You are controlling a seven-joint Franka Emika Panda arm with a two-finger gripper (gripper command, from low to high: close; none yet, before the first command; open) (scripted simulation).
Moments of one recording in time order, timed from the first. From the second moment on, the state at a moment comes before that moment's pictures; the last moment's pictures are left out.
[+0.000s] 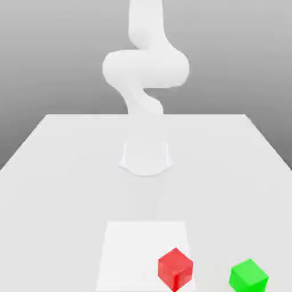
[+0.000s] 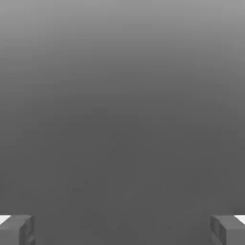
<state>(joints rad) 0.04 -0.71 -0.02 -2.32 0.01 2.34 0.74</state>
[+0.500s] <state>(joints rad) 0.18 -0.16 -0.09 -2.42 0.10 2.54 0.37</state>
